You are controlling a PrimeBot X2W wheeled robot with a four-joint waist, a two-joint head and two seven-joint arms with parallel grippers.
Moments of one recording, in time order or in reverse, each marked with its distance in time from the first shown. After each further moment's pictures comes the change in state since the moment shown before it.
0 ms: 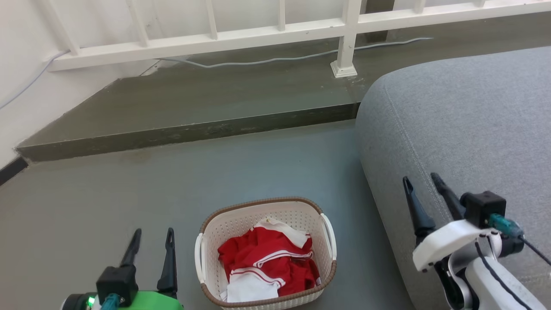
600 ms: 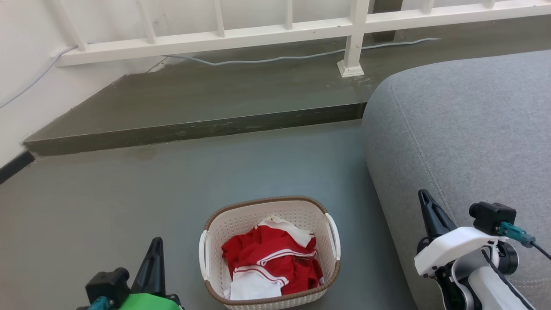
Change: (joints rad) left arm 0.019 -0.022 -0.004 0.021 -0.156 -0.028 0.014; right arm 0.050 0.046 -0.051 0.025 0.157 0.028 0.034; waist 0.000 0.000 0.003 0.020
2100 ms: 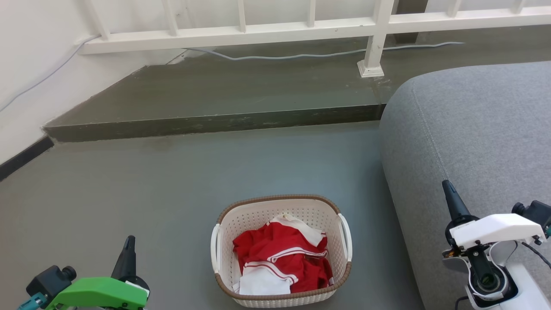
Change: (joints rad) left arm -0.049 -0.007 0.151 0.056 -0.625 -0.096 0.149; right arm 0.000 0.086 -0.244 -0.007 0.501 0.101 0.147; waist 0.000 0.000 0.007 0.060
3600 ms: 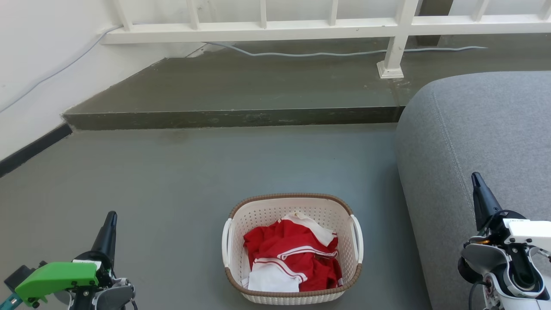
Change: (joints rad) left arm -0.096 -0.017 0.131 0.075 -0.596 -0.114 0.128; right arm -0.003 0.088 -0.237 0.004 0.498 0.101 0.137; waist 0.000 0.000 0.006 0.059
